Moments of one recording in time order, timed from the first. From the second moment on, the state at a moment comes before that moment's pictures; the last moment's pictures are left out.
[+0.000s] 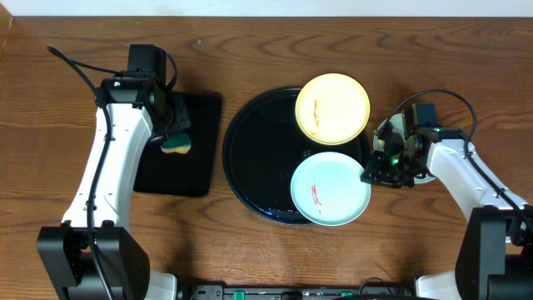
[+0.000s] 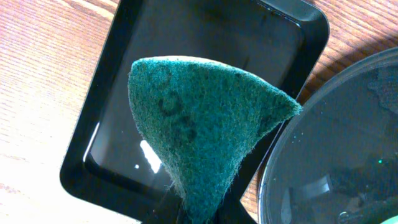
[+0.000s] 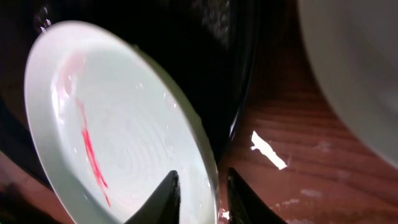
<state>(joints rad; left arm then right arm) -0.01 1.63 1.41 -1.08 -0.03 -0.35 0.04 1.64 0.95 -0.84 -0.41 0.11</state>
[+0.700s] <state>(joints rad) -0.01 1.63 1.41 -1.08 -0.03 -0.35 0.20 1.62 0.86 -0.78 -0.35 0.24</state>
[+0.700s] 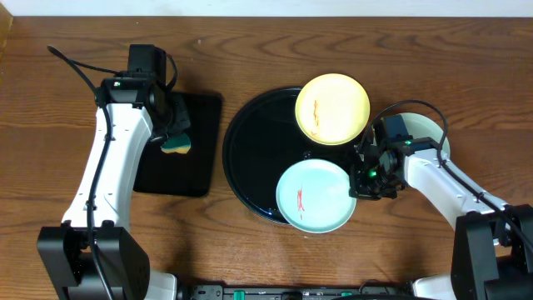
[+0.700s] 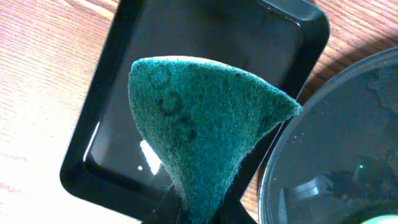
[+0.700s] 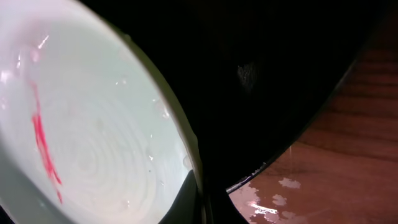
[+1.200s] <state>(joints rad) -0.01 1.63 1.41 -1.08 -0.03 -0.35 0.30 1.63 1.08 -0.73 -0.29 0.29</state>
